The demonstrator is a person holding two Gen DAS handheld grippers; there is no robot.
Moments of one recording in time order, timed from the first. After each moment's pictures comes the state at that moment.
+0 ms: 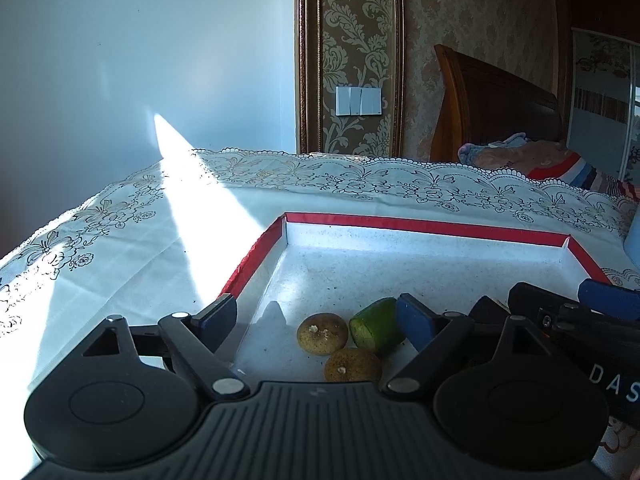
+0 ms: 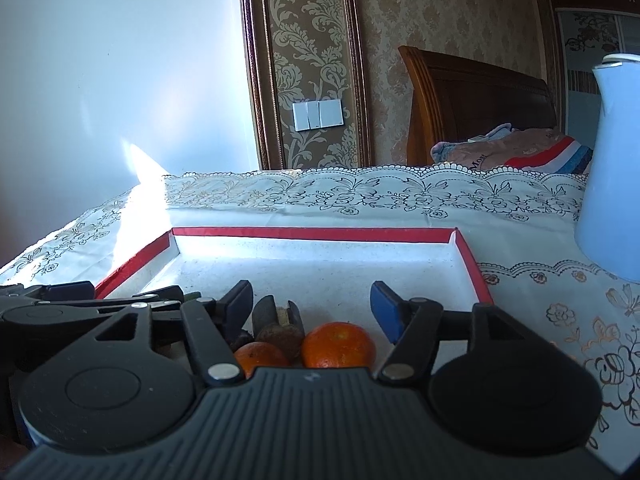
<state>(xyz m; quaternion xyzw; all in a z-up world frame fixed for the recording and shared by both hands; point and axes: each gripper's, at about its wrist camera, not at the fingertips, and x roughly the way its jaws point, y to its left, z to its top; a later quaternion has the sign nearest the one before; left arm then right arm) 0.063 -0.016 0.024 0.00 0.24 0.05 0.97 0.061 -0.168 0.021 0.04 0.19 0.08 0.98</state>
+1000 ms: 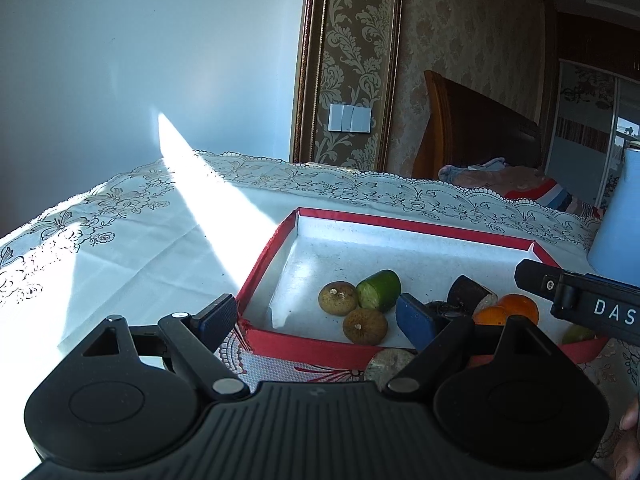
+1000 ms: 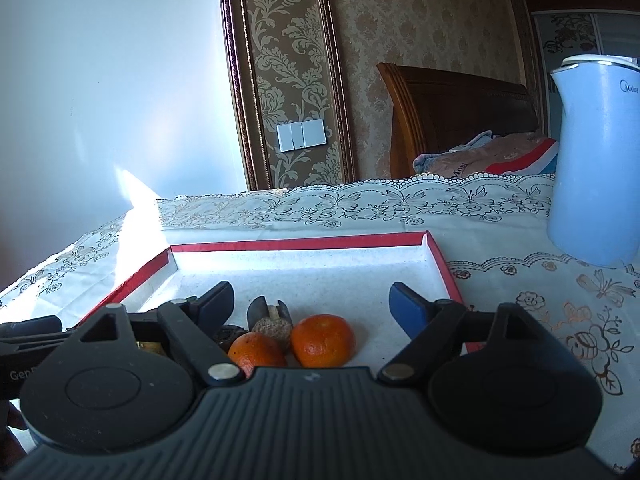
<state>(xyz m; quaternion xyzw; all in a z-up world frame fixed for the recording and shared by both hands) 0.006 0.017 0.026 -0.05 0.22 0.01 0.98 0.025 -0.184 0.023 0.07 0.17 0.05 0.98</state>
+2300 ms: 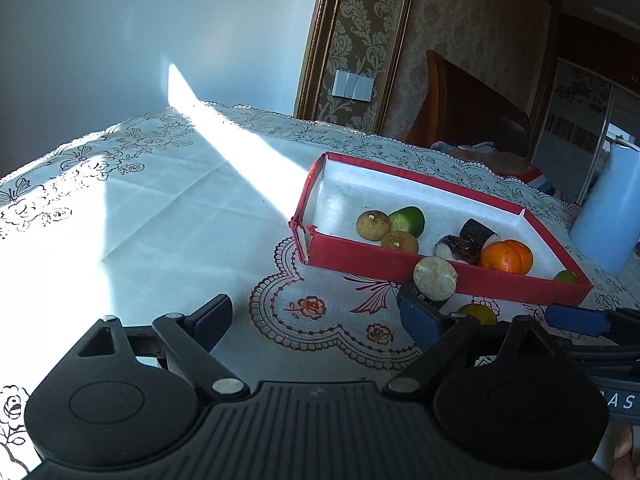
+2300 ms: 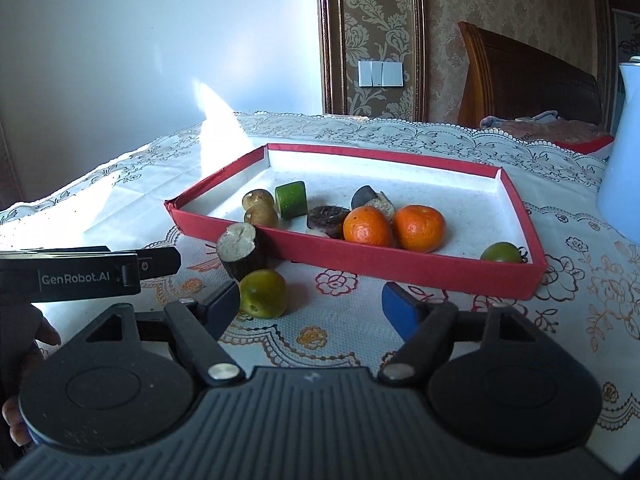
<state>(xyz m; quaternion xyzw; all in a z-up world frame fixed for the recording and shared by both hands) -0.037 0.067 0.003 -0.09 0.27 -0.02 0.96 -0.024 -0.131 0.005 -0.01 0.26 0.16 0.95</state>
